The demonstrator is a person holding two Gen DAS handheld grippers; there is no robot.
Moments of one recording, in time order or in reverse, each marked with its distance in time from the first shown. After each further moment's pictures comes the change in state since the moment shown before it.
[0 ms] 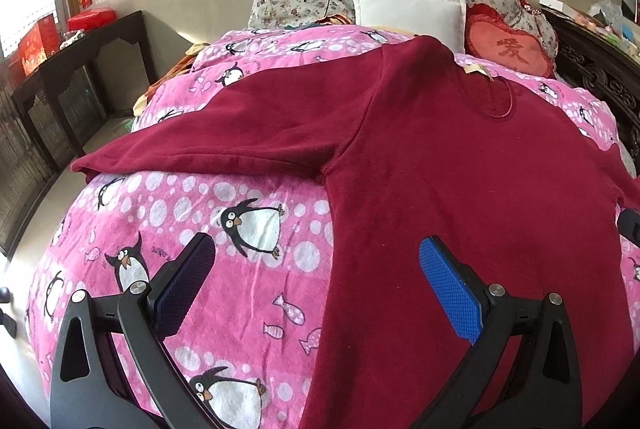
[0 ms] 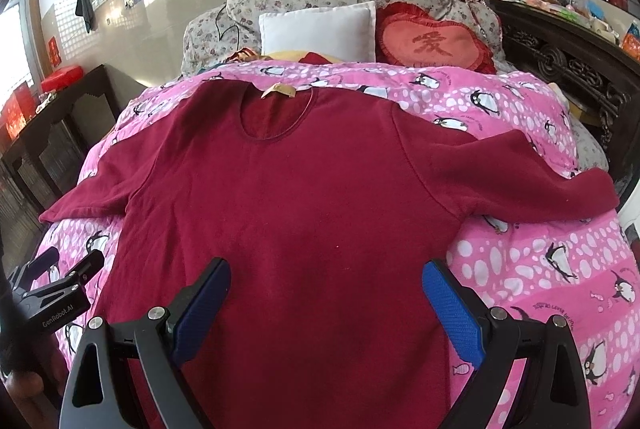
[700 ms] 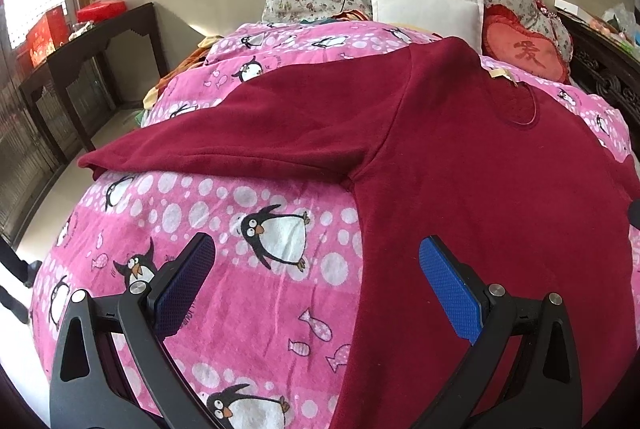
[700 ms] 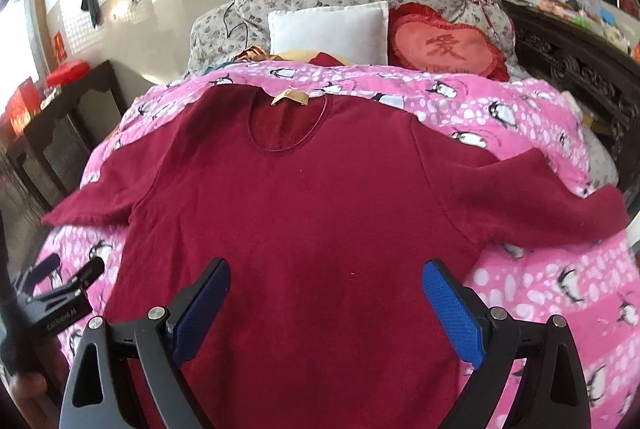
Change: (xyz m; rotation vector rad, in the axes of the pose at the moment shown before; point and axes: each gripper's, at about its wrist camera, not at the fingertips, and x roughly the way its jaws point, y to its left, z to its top) left arm 0.014 0.015 0.009 -0.025 0.018 0.034; right arm 0.016 0.008 0.020 -0.011 0.011 0.023
